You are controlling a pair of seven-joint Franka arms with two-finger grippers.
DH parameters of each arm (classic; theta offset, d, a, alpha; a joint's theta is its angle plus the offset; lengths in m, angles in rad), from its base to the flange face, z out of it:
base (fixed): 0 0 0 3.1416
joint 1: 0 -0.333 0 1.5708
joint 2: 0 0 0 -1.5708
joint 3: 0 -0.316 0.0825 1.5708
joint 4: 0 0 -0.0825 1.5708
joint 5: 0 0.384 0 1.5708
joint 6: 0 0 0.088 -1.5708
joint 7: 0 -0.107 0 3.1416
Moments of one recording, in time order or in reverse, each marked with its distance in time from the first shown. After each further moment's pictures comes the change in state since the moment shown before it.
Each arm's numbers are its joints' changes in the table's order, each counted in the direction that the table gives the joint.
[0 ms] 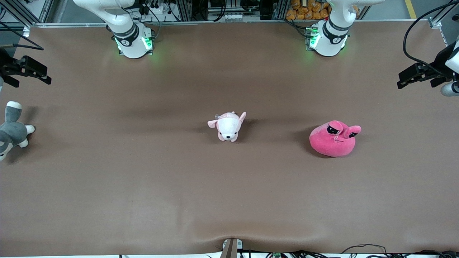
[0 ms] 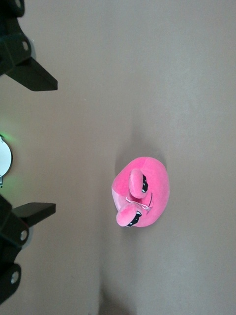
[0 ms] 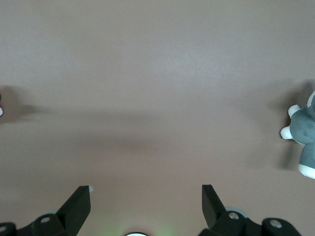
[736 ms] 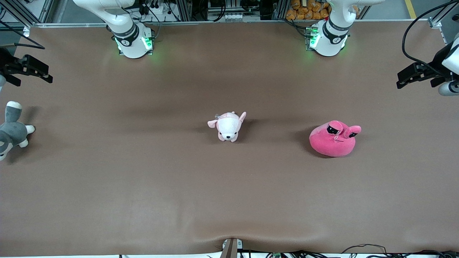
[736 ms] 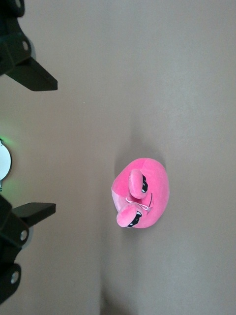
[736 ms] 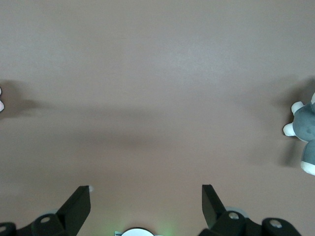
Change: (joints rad) left arm 0.008 0.000 0.013 -0.002 0.016 -0.001 0.000; right arm -0.007 0.000 -0.003 0.001 0.002 -0.019 0.000
